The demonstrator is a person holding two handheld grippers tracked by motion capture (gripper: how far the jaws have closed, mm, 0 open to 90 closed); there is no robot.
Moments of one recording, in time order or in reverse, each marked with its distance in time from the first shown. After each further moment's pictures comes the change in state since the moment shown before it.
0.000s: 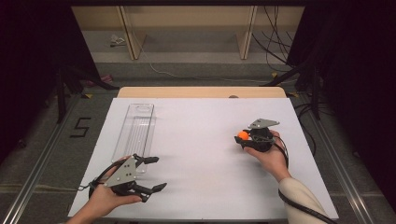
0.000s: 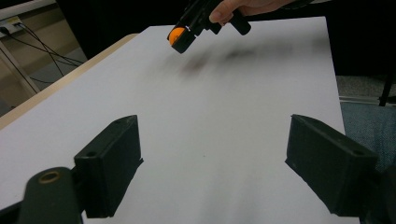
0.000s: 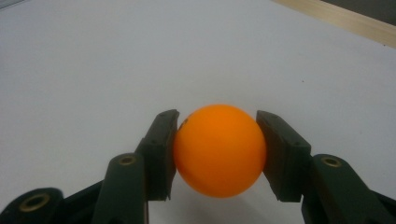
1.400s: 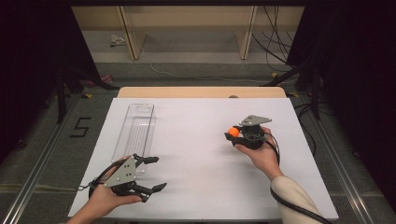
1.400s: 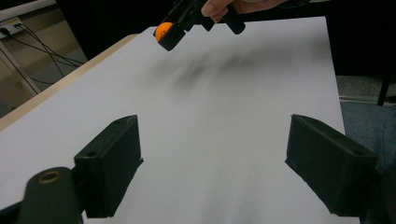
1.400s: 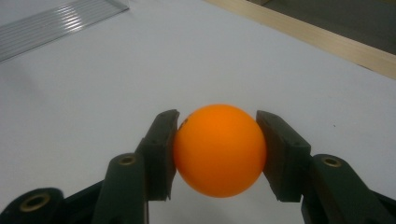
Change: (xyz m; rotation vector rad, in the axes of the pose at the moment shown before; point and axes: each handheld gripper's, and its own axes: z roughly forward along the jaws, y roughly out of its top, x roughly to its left) left arm 0.000 0.000 0.000 -0.001 0.001 0.003; right arm 0.024 0.024 0.004 -0.062 0.045 -0.021
